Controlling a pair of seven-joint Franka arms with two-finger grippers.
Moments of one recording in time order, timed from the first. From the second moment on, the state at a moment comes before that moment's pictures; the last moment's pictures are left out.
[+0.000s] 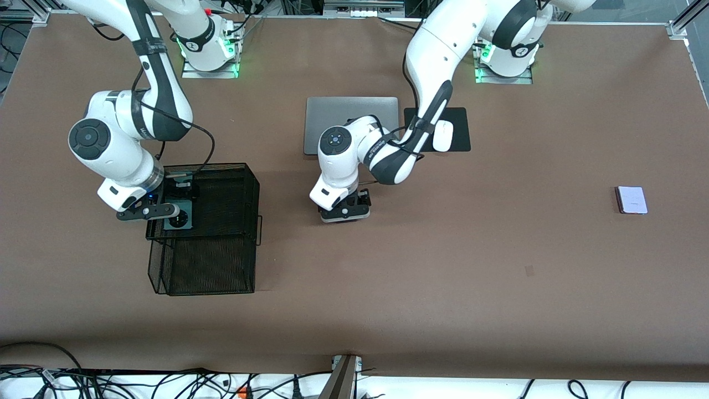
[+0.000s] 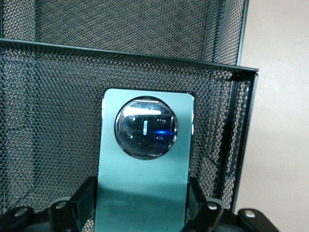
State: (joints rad) left arm -0.81 1.03 0.06 -1.10 0.09 2.23 -1.02; right arm 0.51 0.29 -0.41 -2.03 0.08 2.31 -0.08
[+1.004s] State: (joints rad) left arm -0.35 0.52 0.08 -1.65 0.10 2.07 -0.33; right arm 0.52 0.30 -0.41 -1.98 0.13 2.31 -0.08
